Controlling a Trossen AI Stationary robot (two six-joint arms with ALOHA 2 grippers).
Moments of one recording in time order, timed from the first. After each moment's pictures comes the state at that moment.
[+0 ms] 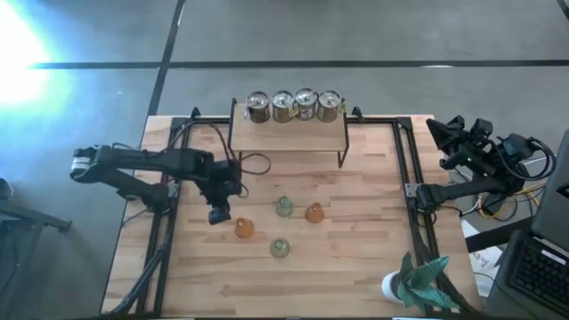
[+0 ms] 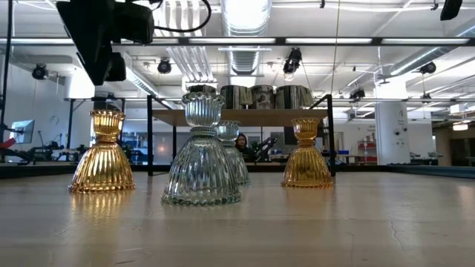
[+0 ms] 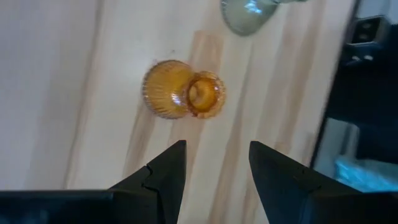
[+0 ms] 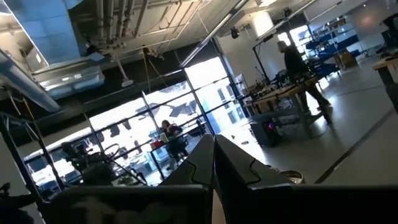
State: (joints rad) left arm 0.02 1.21 1.02 -1.00 0.37 -0.35; right arm 0.19 0.09 0.72 -0.23 0.73 0.20
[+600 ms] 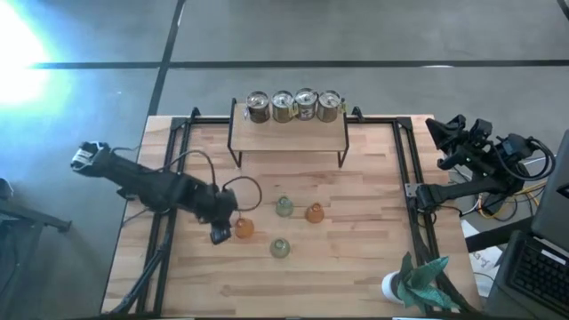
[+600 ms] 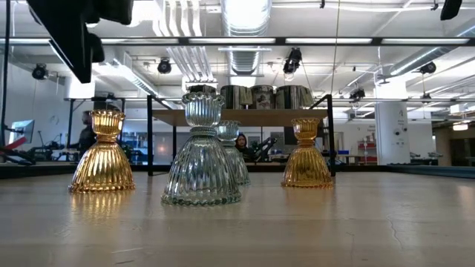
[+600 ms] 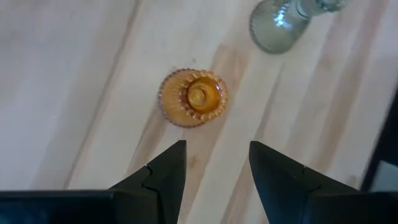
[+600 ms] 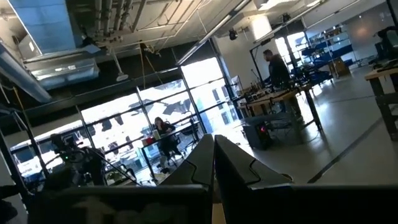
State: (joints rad) left arm -0.33 1.20 1.01 -0.95 -0.04 -0.74; right arm 0.19 0.09 0.72 -0.23 0.73 0.14
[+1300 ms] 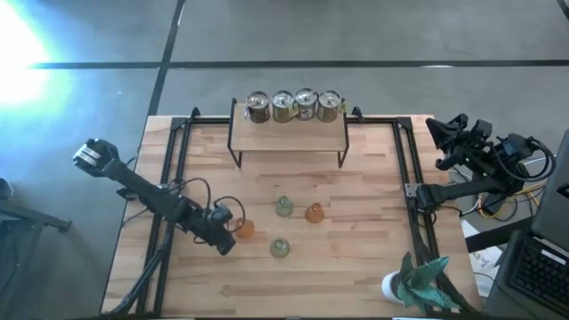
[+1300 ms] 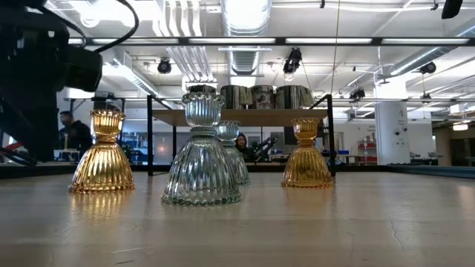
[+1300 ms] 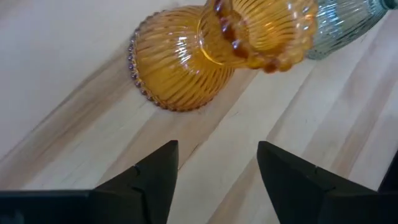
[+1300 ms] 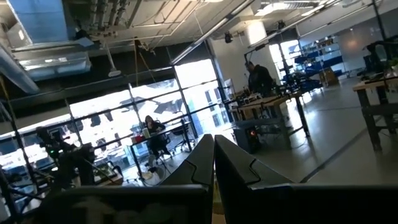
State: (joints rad) left arm -0.52 1.20 0.57 -0.37 -0.14 -1.29; right arm 0.19 0.09 0.72 -0.23 0.75 0.07
